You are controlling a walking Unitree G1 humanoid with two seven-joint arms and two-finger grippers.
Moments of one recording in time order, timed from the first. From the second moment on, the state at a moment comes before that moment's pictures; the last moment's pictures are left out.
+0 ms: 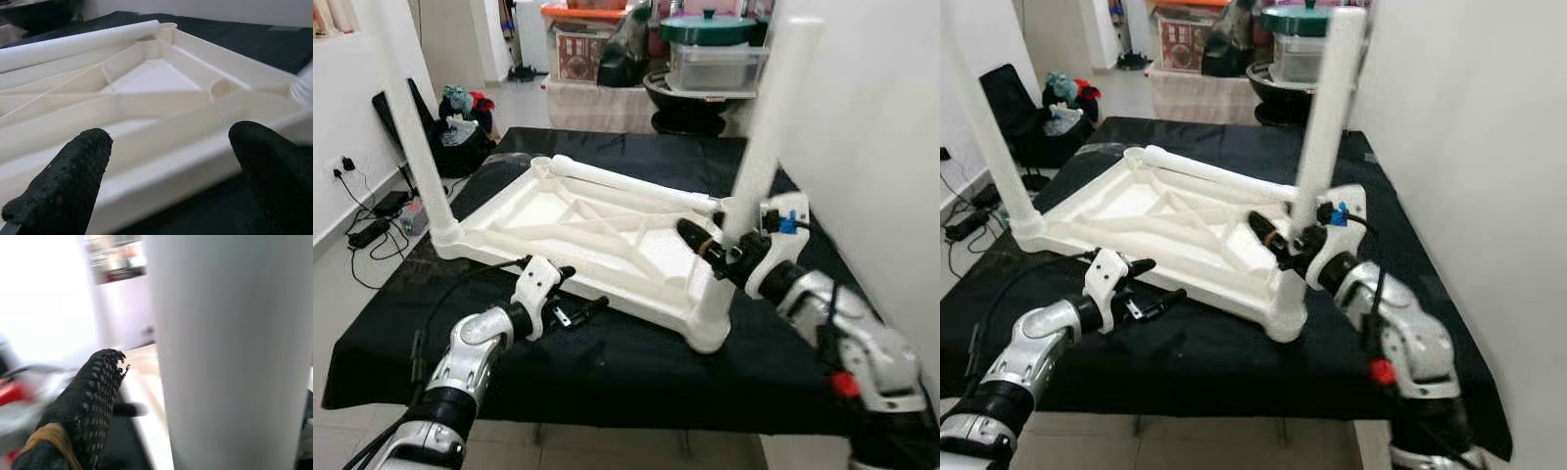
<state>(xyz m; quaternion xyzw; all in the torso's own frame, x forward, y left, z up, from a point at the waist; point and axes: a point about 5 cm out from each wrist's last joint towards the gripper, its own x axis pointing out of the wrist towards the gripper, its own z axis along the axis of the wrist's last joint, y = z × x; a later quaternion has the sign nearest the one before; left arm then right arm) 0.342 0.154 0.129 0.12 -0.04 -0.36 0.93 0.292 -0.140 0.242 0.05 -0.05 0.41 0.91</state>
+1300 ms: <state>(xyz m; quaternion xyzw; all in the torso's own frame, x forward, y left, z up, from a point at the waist) 0.342 0.153 0.129 0.12 -0.04 -0.36 0.93 0.321 -0.155 0.218 0.13 -0.04 0.14 0.98</state>
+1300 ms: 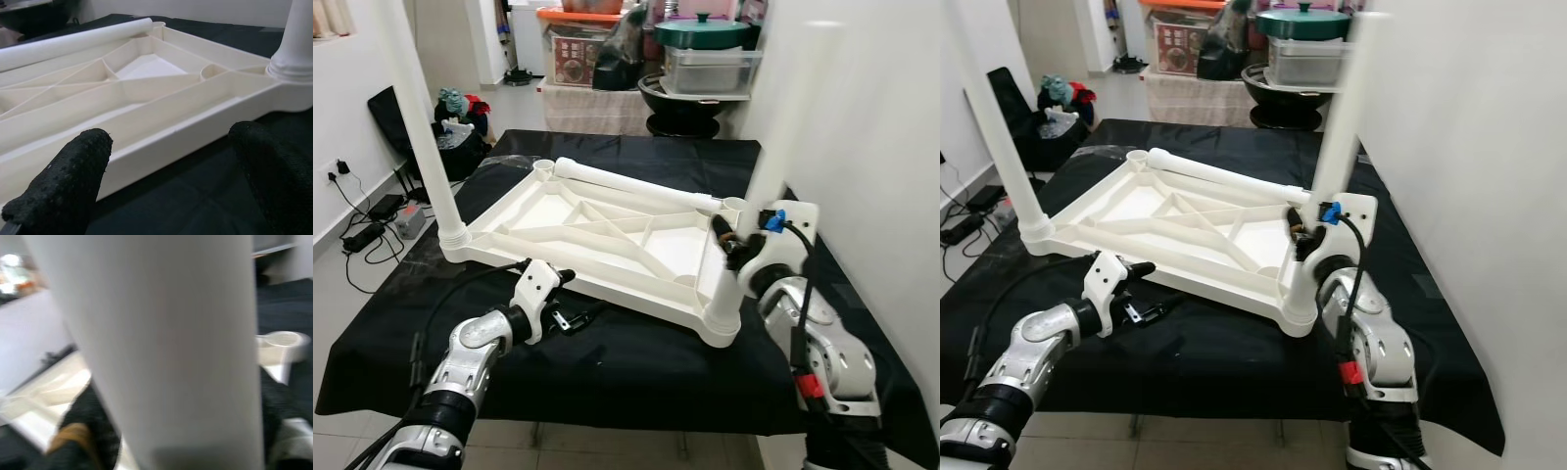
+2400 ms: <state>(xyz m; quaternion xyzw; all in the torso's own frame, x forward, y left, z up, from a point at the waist) 0.342 0.155 0.128 0.12 -0.03 -0.36 0.93 0.329 -0.224 0.212 0.04 0.00 -0.10 0.99</state>
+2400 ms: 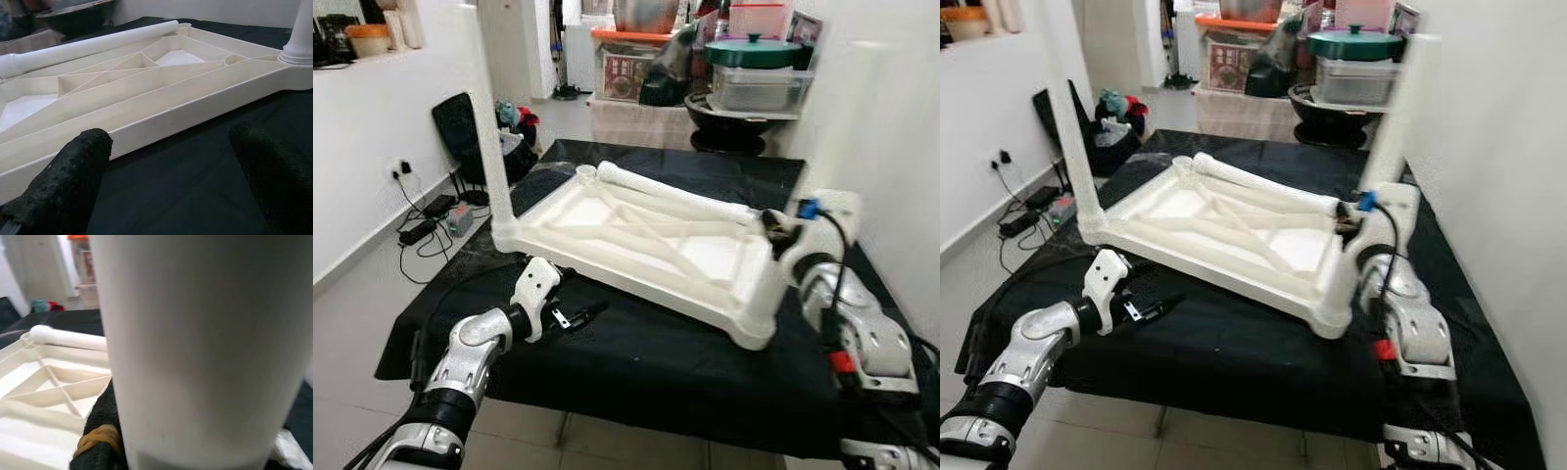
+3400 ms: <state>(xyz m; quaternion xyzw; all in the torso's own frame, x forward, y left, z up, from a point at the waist) 0.343 0.151 0.128 0.11 -0.03 -0.36 0.92 0.275 -0.123 0.240 0.04 -0.03 0.52 0.85</state>
